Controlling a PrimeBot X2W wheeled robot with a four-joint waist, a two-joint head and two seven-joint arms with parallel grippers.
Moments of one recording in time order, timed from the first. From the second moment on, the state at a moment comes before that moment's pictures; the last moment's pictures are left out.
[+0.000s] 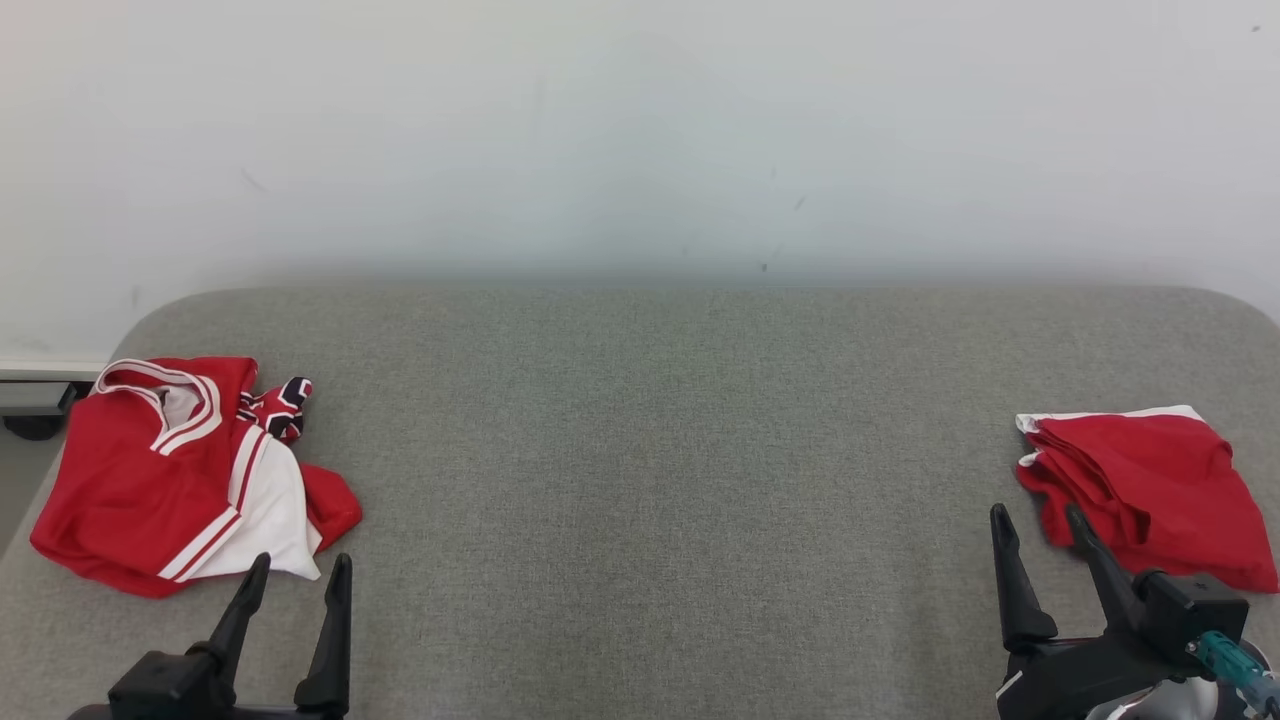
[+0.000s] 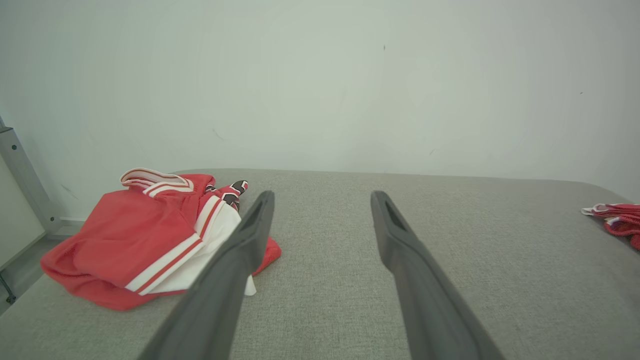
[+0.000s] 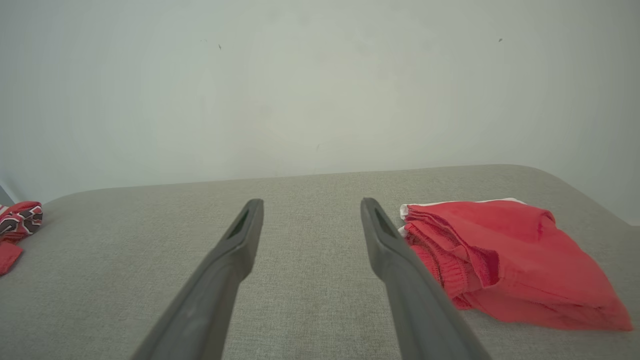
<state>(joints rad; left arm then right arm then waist) -0.03 0.34 -0.36 0.12 -0.40 0.11 -0.24 0.00 -0.15 0.04 0.19 0.35 -0.02 -0.19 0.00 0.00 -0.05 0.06</state>
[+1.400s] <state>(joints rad) 0.02 0.32 -0.34 0.08 -0.37 0.12 -0.22 -0.01 -0.12 0.13 0.16 0.35 0.01 -0.17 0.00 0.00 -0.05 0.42</state>
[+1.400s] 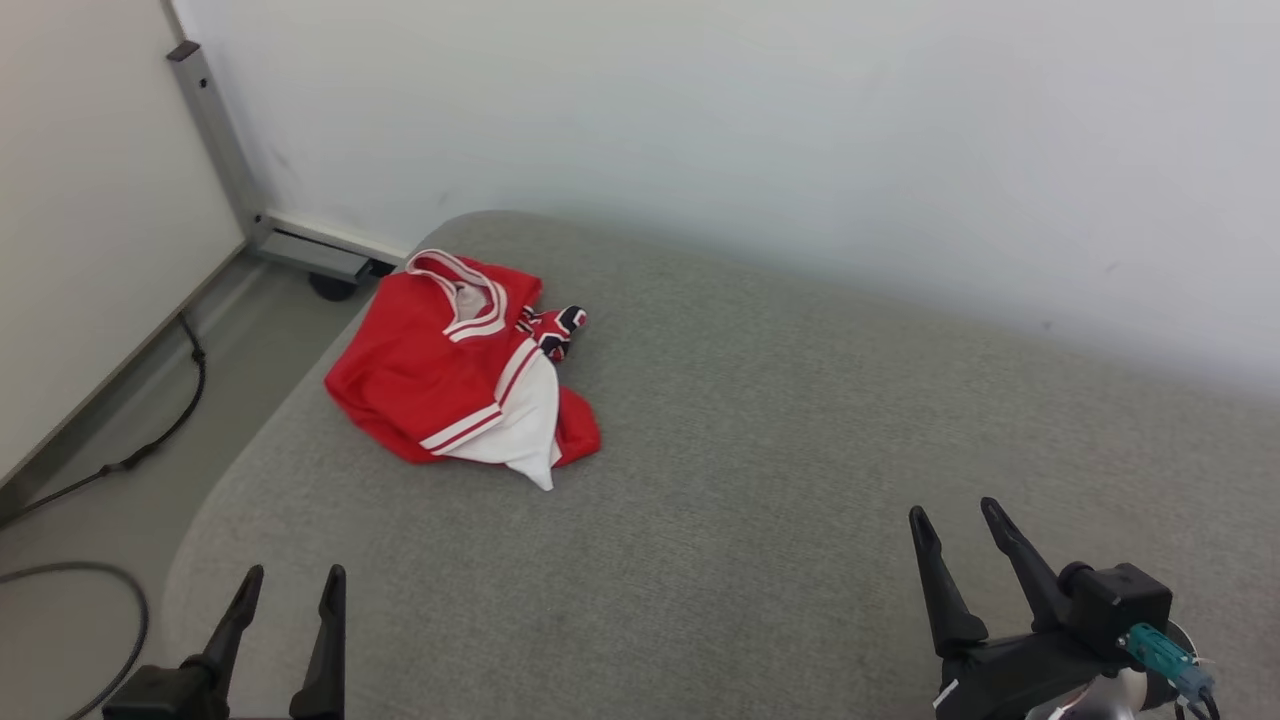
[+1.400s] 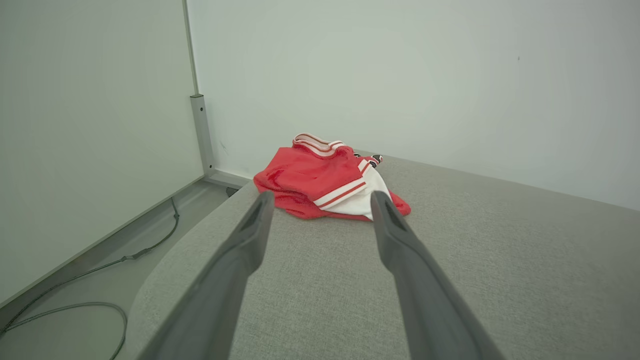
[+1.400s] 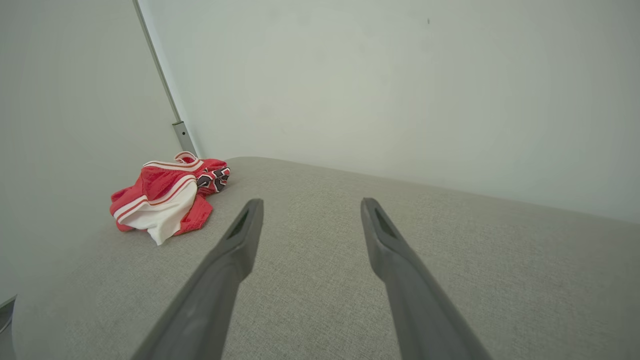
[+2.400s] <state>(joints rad) -0.53 0.26 -0.33 0.42 -0.56 -0.06 0.14 -0.03 -0.25 0.19 -0.14 0.22 0.02 -0.04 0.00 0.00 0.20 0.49</state>
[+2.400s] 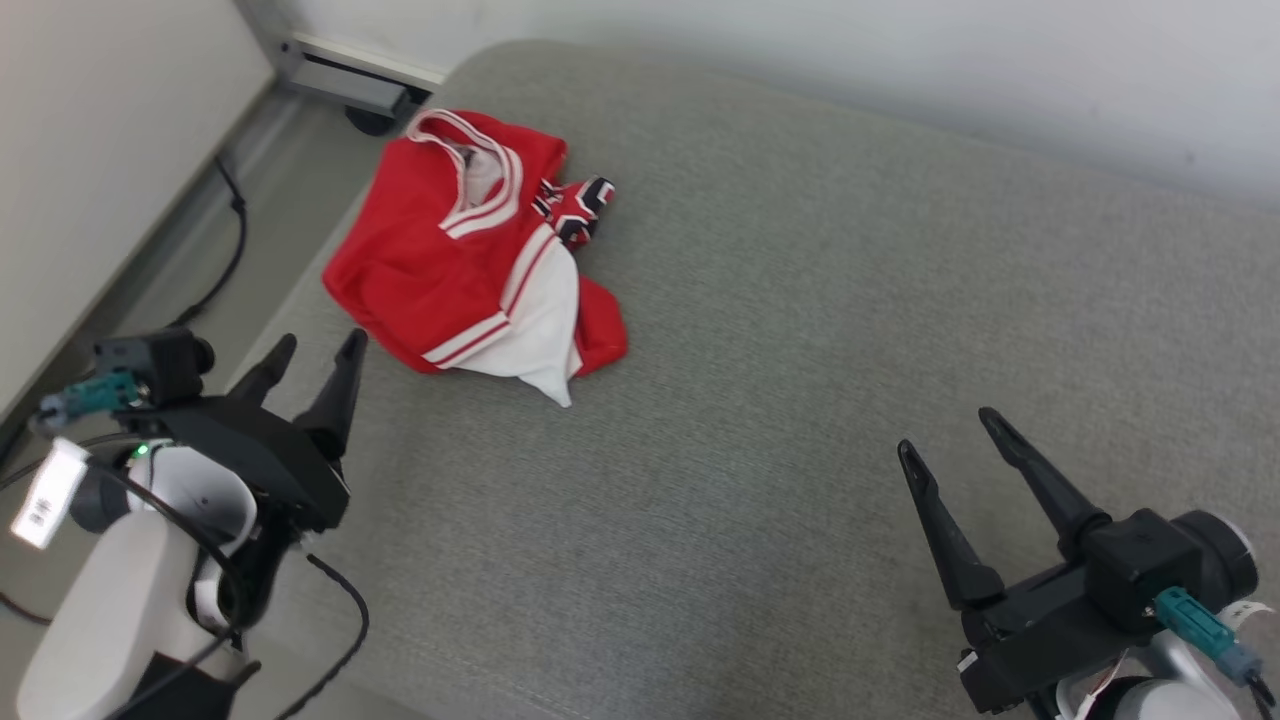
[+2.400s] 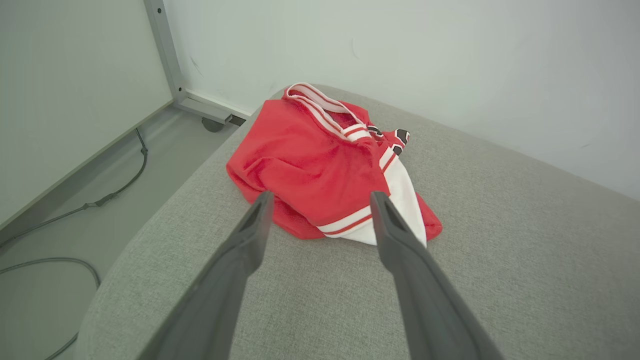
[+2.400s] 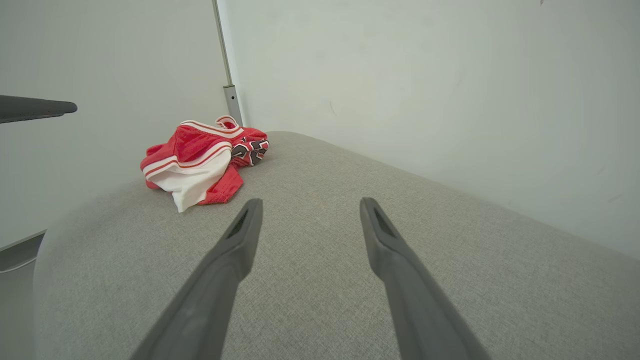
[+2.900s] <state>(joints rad) -0.72 0.24 -0.28 0.63 -0.61 -0.07 0.23 -0.07 -0.33 0.16 -0.34 0.17 0.02 0.08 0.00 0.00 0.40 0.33</state>
